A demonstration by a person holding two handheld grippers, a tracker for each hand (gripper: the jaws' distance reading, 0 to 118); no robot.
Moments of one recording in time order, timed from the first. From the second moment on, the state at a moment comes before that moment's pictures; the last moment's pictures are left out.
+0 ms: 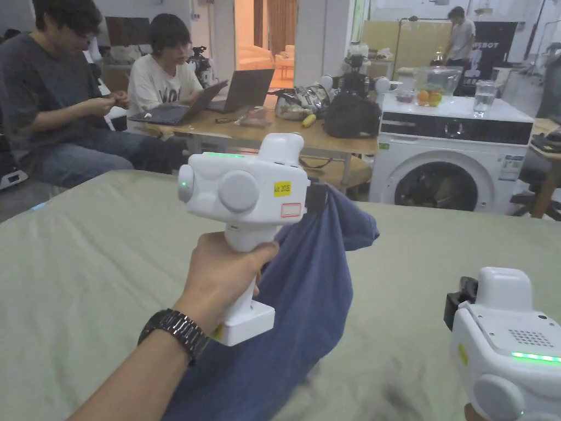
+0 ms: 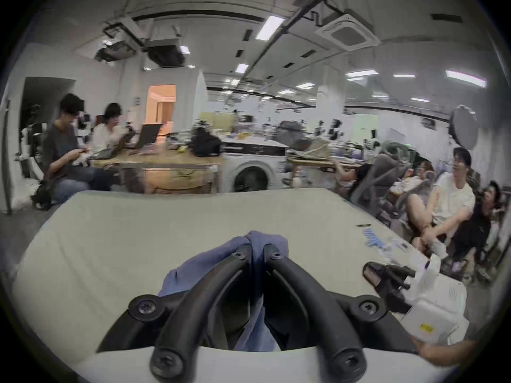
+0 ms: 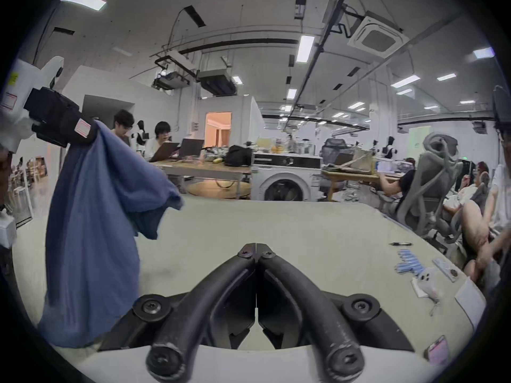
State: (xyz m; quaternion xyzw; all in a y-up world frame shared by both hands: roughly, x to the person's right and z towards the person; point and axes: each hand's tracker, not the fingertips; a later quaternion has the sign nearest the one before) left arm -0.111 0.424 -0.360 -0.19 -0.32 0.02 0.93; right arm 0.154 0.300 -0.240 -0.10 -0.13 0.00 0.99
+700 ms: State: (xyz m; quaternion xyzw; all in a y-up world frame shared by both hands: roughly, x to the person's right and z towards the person) left arm 0.044 0.256 -0.287 -0.35 -0.46 0.01 0.81; right arm 0.264 0.275 -0.172 -0.14 -0.26 -0.02 0.96
